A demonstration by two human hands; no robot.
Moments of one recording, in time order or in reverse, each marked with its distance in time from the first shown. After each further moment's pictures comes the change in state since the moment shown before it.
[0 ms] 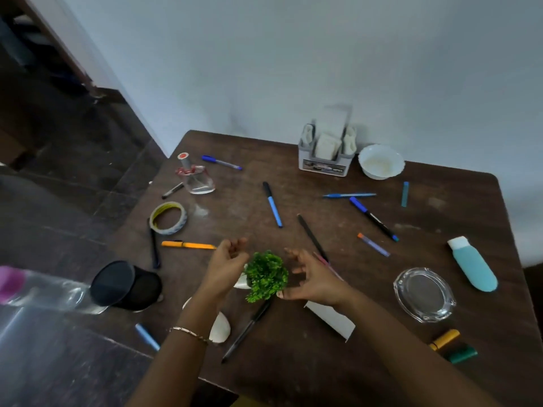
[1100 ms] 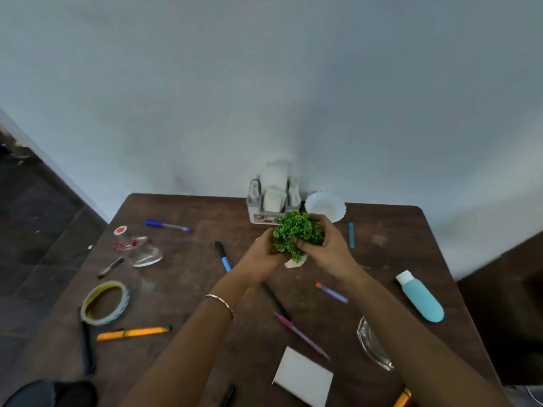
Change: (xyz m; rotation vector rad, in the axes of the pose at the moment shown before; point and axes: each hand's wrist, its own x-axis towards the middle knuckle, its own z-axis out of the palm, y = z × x) left_hand 0.078 0.106 0.123 0.137 -0.531 0.352; right_hand 0.014 -0.061 -0.135 0.065 0.707 -0.257
